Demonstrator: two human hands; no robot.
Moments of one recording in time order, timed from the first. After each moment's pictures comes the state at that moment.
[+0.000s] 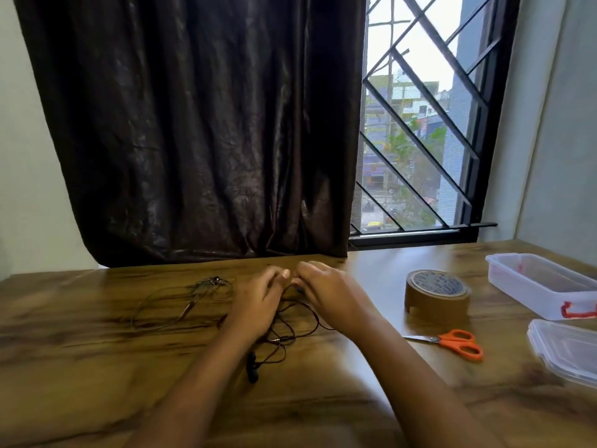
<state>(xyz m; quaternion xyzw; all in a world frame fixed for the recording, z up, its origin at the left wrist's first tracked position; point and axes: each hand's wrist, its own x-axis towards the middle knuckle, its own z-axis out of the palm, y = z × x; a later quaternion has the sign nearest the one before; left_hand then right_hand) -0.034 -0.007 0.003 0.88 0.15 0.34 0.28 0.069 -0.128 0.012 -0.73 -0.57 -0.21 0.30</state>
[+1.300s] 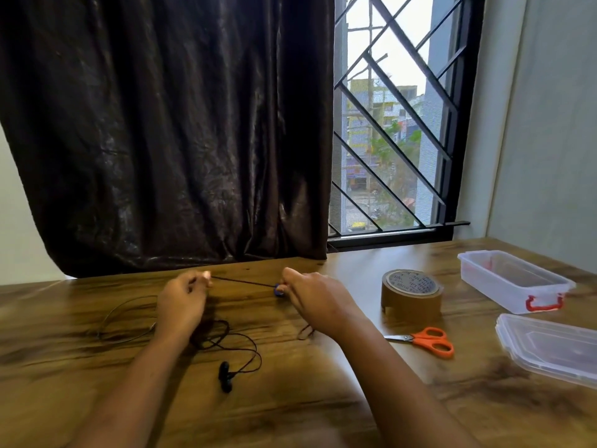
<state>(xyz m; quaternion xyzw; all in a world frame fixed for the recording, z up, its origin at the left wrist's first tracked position) -0.042 0.045 0.003 0.75 0.34 0.44 0.36 0.077 -0.142 0.013 -0.78 -0.55 -0.21 0.21</state>
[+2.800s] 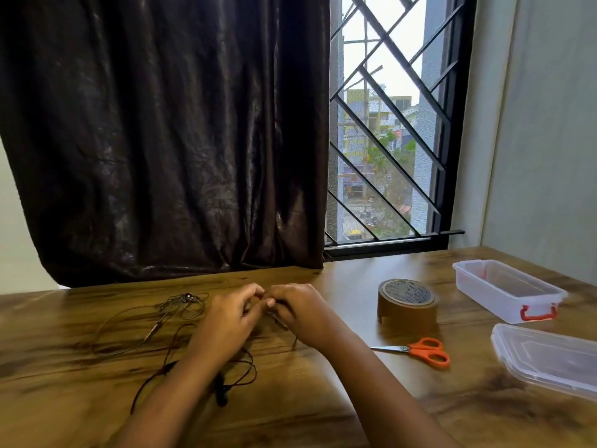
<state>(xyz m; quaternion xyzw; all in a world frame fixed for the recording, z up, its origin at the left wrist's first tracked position) -0.036 -0.012 0.011 0.91 0.09 0.34 0.22 0.077 -0.125 0.004 -0.73 -0.58 -0.11 0.35</state>
